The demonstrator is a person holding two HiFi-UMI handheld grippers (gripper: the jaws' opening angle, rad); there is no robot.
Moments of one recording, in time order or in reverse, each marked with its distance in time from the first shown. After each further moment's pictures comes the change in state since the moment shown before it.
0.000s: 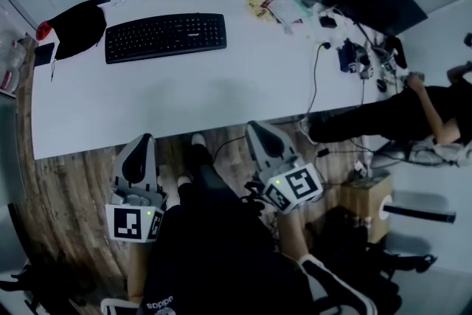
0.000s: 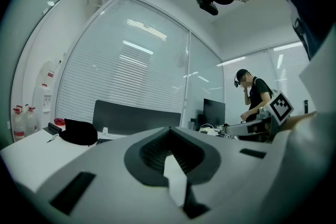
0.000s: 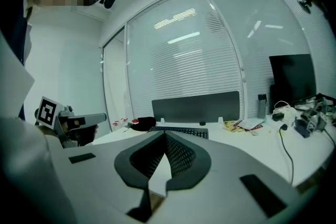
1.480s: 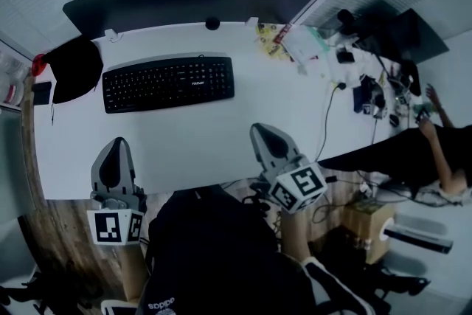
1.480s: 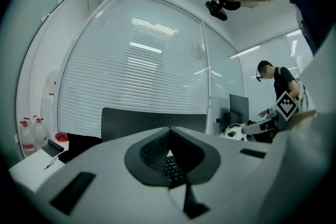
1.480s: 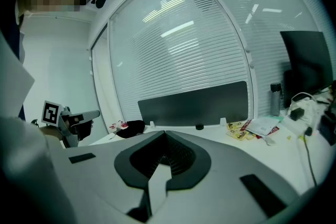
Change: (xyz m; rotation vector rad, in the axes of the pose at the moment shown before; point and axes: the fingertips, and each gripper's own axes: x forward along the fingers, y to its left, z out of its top) left arm 0.139 0.127 0.040 0.035 0.010 0.150; right arm 0.152 -0.112 0.043 0.087 0.056 0.032
